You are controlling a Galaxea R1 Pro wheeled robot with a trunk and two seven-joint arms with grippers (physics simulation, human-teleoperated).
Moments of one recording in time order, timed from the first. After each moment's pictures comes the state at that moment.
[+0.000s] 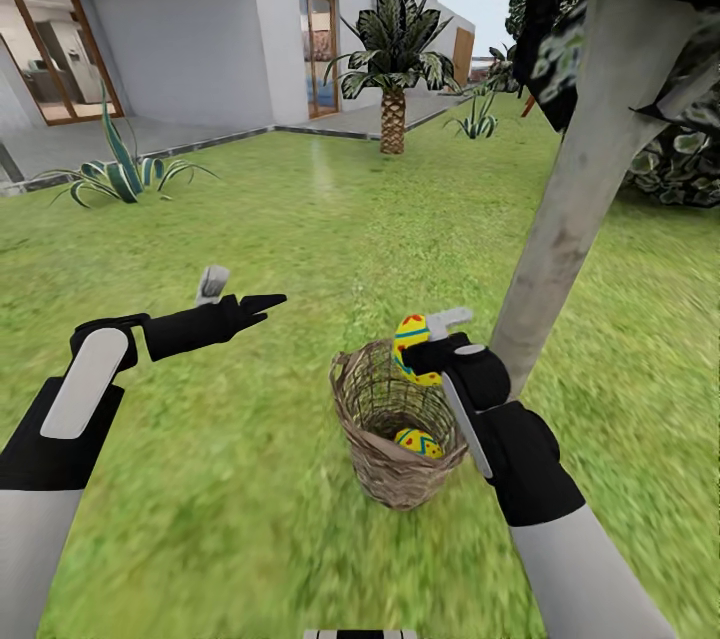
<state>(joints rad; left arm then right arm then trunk) -0.78 0.29 -0.08 -1.47 1.21 1.00 -0.09 -0.72 0.08 0.28 -1.46 0.07 1.01 -0.09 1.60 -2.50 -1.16</state>
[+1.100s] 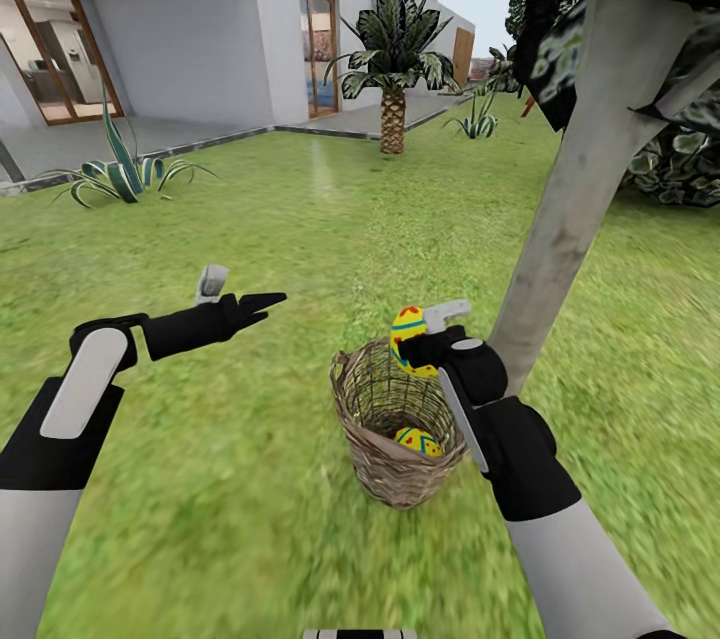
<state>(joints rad) -0.78 0.29 -0.08 -1.47 1.21 1.00 -0.12 -0.74 0.09 0.29 -1.46 0.07 0.99 -0.09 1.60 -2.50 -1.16</state>
